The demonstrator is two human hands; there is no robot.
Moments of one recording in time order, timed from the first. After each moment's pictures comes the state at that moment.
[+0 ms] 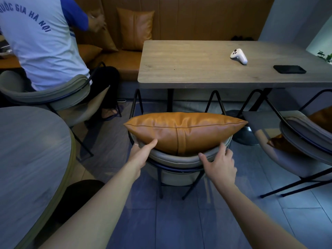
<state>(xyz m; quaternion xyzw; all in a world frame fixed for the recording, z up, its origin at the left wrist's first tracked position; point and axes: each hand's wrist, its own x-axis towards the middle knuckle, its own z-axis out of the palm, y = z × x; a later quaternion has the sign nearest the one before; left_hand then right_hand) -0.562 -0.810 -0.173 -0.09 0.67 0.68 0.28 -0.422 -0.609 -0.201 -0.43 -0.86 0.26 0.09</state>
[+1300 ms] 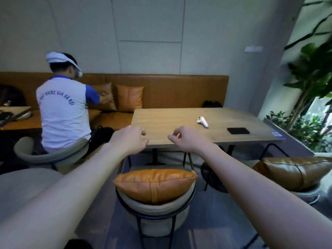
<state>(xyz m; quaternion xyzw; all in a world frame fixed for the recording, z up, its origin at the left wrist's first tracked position) -0.521 -0.758 0.170 0.31 0.95 0.09 -0.06 -0.434 -0.565 0.163 -0.14 -0.97 0.20 0.06</state>
